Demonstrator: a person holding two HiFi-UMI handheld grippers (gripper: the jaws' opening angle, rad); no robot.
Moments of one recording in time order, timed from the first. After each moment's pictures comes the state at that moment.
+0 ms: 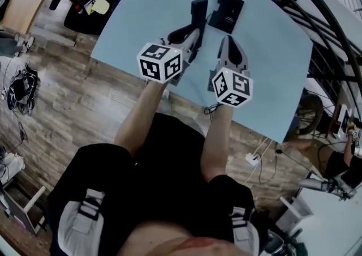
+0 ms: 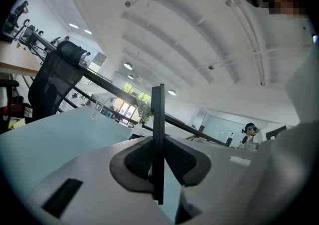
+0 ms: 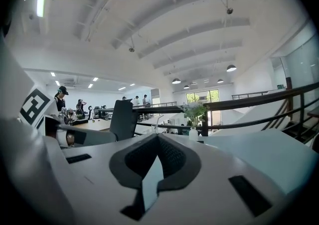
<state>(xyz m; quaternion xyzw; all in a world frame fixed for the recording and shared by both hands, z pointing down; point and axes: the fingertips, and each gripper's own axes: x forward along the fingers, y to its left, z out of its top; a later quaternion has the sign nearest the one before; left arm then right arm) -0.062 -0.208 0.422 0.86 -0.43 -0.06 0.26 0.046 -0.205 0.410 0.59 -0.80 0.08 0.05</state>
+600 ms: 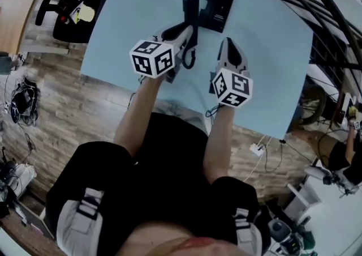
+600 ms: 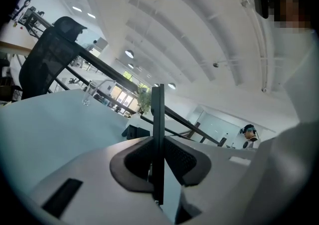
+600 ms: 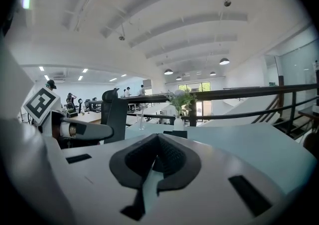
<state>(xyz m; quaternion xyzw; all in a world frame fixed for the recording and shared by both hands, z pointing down) -0.023 -0.272 0.468 0.86 -0.39 -0.04 0.32 0.105 -0.246 0.458 0.62 -0.77 0.12 0.09</state>
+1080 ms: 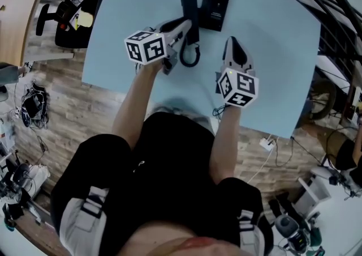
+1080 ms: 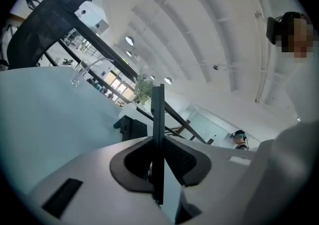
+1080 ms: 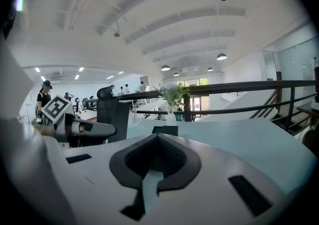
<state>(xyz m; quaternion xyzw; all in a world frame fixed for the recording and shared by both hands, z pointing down) 0.005 -0.323 0.506 0.87 -0.32 -0.04 0.39 0.146 -0.273 0.482 0.62 -0.76 0.15 0.10</state>
